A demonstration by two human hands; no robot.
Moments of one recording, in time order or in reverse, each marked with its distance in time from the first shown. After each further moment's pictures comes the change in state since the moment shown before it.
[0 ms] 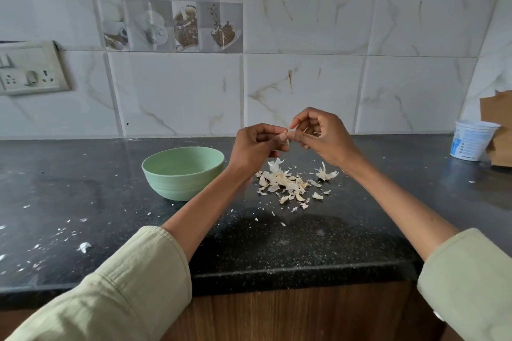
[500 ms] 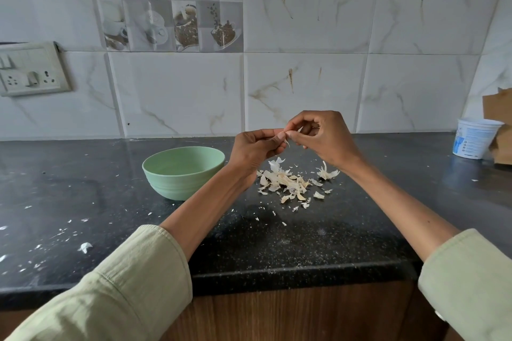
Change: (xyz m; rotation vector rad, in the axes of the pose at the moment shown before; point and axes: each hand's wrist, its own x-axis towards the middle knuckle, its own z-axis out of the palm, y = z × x) left_hand 0.006 -0.008 -0.002 -0.197 0.005 -0.127; right_hand -0.003 -0.010 0.004 -0.118 0.012 -0.105
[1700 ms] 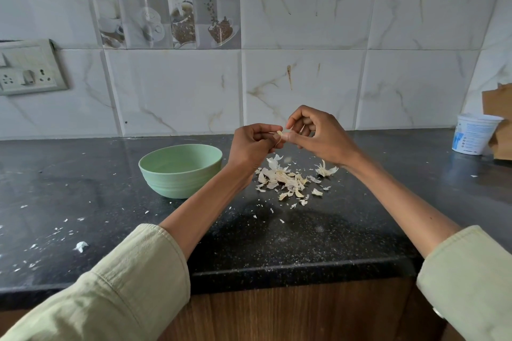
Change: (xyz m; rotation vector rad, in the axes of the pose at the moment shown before) left_hand -0.002 0.000 0.003 0.266 0.092 0.090; right_hand -0.001 0.008 -0.001 -0.017 -0.110 0.089
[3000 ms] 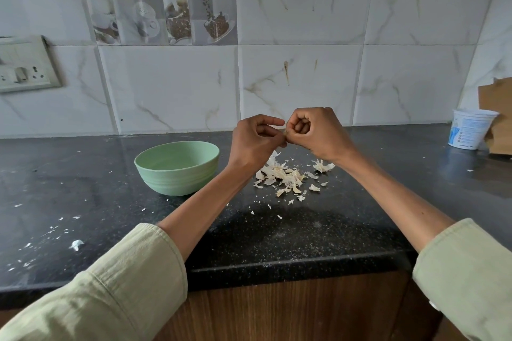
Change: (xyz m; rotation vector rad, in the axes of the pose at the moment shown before) left_hand -0.017 0.016 0.009 0.191 0.000 0.131; right_hand -0.002 -0.008 0.004 -0.143 0.081 -0.009
